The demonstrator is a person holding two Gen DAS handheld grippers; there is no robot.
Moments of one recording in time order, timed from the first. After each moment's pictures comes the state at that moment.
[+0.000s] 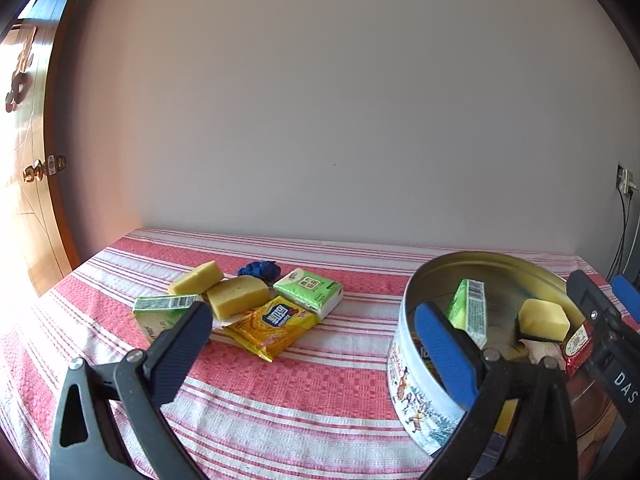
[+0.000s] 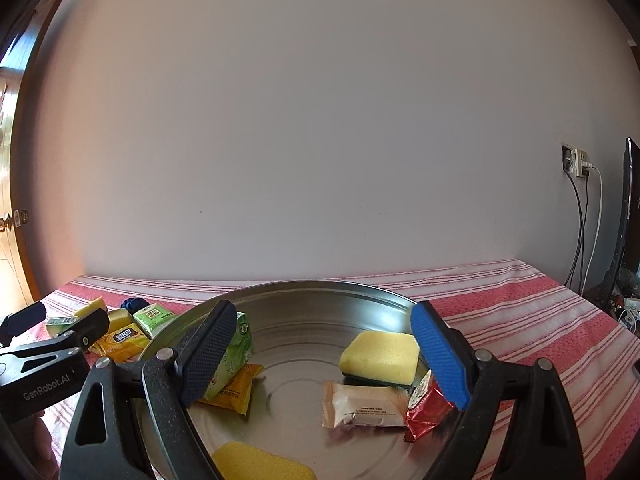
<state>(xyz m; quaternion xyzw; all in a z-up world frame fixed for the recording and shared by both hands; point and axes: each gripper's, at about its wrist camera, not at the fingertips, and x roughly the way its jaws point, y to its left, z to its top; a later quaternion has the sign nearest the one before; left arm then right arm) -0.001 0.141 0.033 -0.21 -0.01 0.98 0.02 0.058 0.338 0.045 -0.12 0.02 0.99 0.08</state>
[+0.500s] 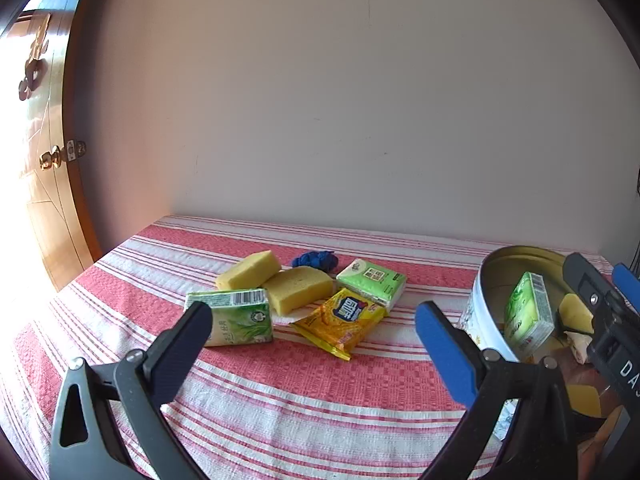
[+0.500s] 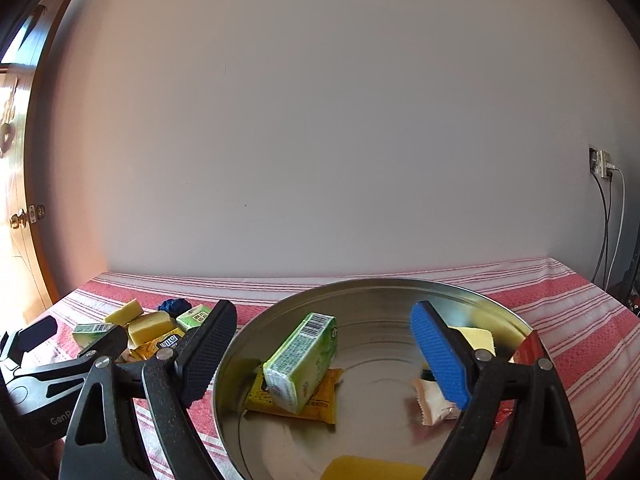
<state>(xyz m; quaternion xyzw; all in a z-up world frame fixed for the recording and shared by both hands) -0.015 0.090 0.026 -0.23 -0.02 0.97 -0.02 0.029 0.274 0.046 -0.14 0.03 0.99 0.05</state>
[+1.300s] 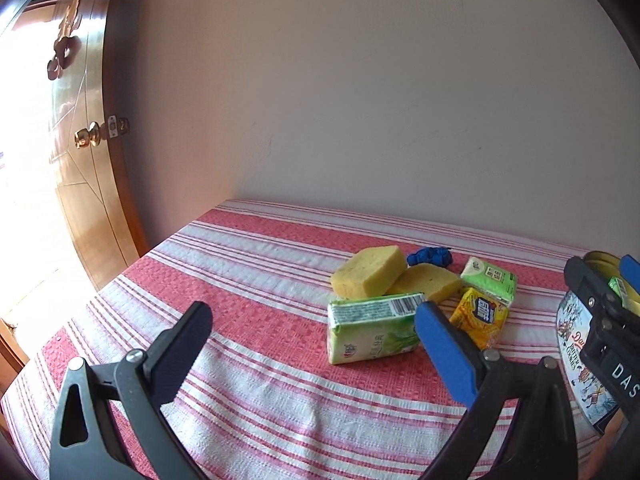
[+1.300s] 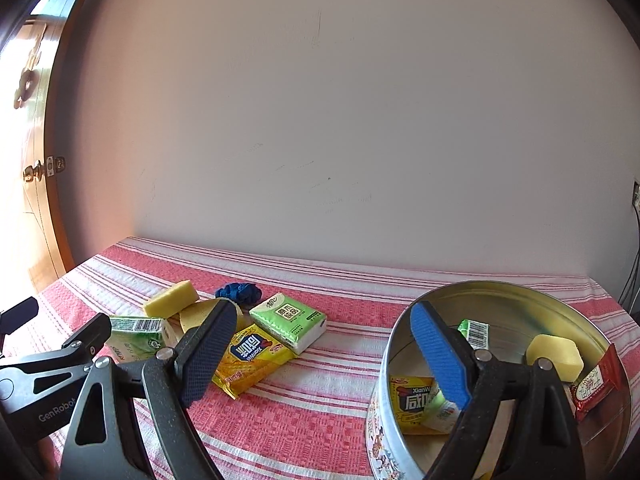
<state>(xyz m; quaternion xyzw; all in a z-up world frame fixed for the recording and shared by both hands) -0.040 -0.014 0.010 -0.25 -0.02 0.96 -0.08 -0.017 0.175 0.036 -0.18 -0.03 0.98 0.01</state>
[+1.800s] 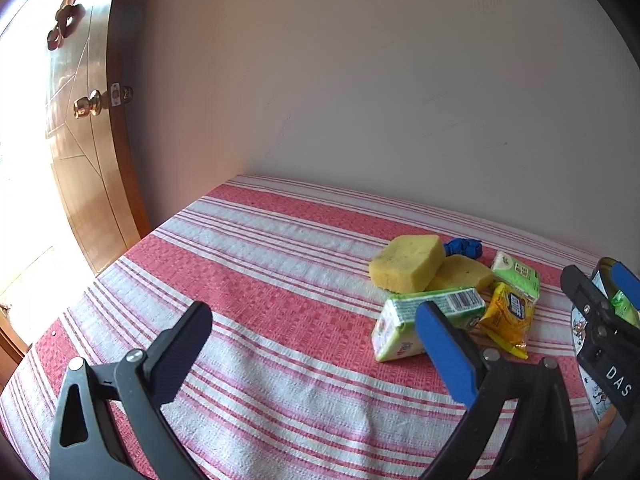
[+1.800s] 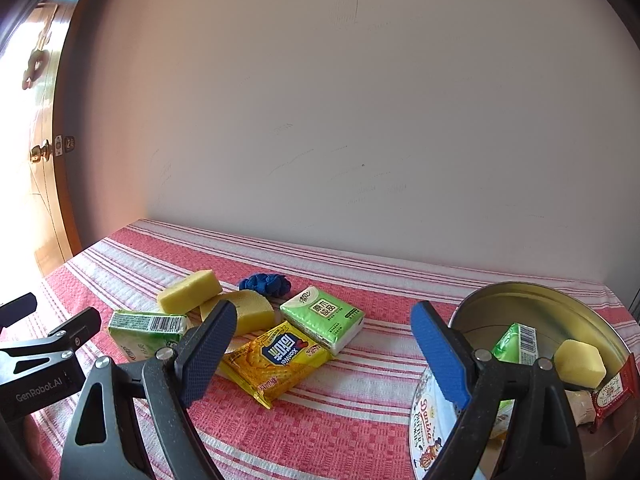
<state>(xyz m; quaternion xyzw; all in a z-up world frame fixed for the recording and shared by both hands) -0.056 -0.057 0.001 -0.29 -0.05 0.95 -0.07 -0.039 0.149 0.027 -0.21 -0.05 0.98 -0.02</state>
